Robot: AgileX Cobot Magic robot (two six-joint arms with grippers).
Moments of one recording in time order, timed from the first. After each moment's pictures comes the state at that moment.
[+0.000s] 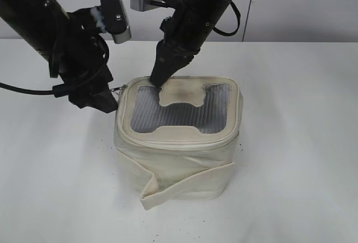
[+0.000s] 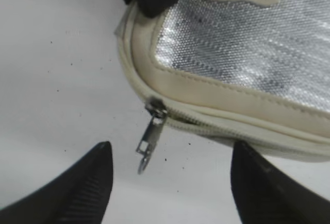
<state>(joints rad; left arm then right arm) -0.48 1.70 -1.24 -0.24 0.84 1.01 0.52 2.28 -2.02 0.55 1.23 -0.78</state>
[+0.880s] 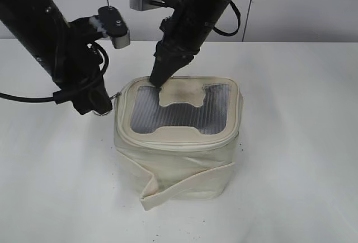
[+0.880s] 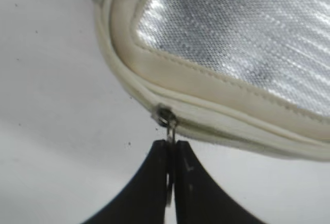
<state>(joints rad) -0.48 1.74 -1.24 -0.24 0.90 0.89 0.52 2.28 -2.02 0.53 1.23 -0.74</state>
